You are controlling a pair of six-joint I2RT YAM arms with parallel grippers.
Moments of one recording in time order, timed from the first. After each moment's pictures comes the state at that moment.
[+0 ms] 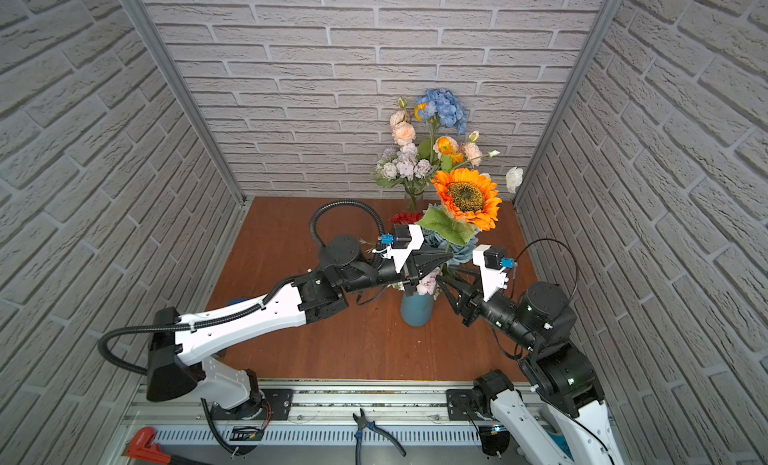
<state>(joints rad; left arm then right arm) -1.15 1.50 1.36 0.35 0.28 0.01 0.29 0.53 1.02 -0.64 -0.41 0.21</state>
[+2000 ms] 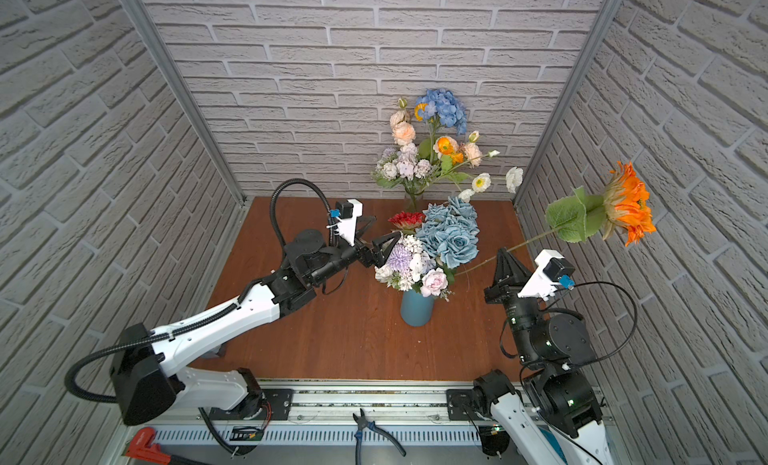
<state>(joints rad) -0.85 1.33 1.05 0.34 0.06 -0.28 0.30 0.37 0.87 -0.34 0.25 0.33</state>
